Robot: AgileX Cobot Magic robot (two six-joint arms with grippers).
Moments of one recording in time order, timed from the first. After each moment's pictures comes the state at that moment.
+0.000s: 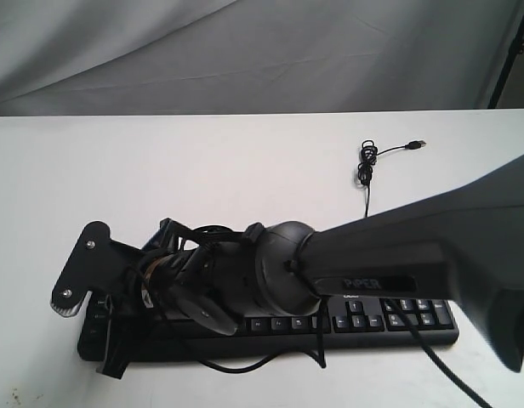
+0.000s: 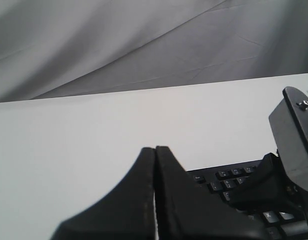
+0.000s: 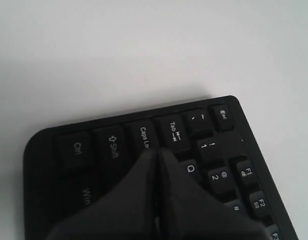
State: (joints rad) left arm -0.18 0.00 0.00 0.04 0.26 -0.02; right arm 1.01 2.16 -1.31 -0.10 0.00 -0.29
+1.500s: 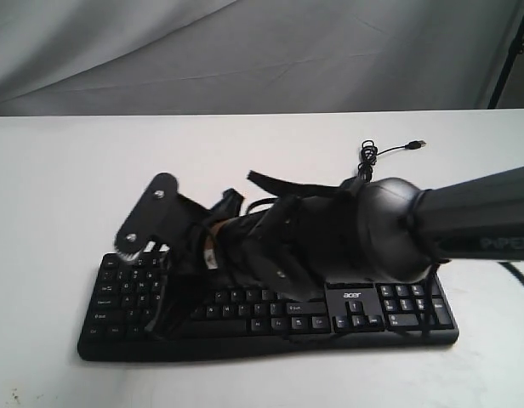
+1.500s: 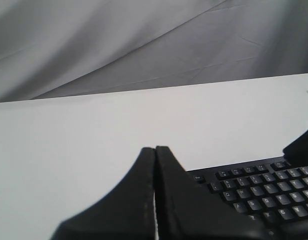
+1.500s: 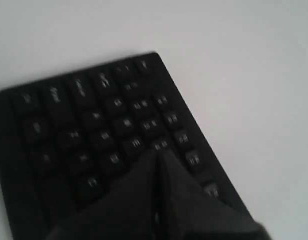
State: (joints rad) left arm -0.18 0.00 0.00 0.04 0.26 -0.02; right arm 0.91 1.95 -1.12 -0.08 0.04 -0.21
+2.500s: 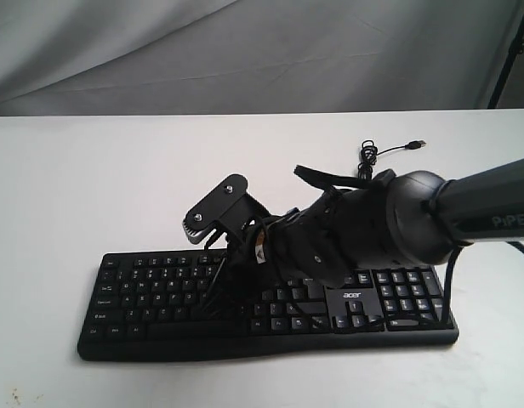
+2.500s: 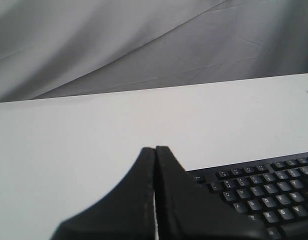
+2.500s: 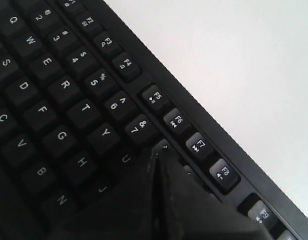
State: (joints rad) left arm -0.18 0.00 0.00 0.04 0.26 -0.02; right arm 0.80 1.97 -1.06 -0.05 0.09 -0.07
